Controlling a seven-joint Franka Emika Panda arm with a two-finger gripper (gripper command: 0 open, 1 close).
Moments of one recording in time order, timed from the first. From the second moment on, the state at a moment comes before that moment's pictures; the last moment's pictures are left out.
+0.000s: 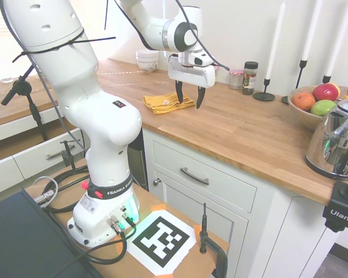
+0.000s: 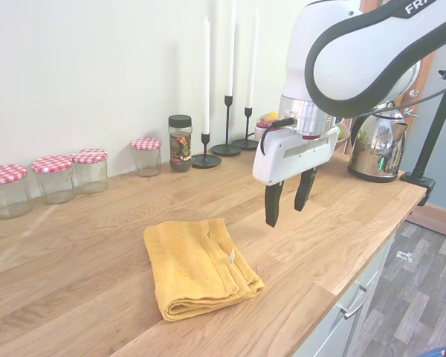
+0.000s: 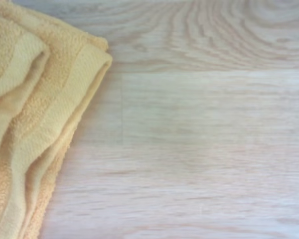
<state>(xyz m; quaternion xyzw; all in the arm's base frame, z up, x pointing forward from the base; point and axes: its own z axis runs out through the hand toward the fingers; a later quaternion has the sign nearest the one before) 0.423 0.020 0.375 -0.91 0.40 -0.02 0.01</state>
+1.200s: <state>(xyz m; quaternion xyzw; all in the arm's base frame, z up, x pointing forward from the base) 0.456 0.107 0.367 -0.93 0.36 -0.04 -0.02</state>
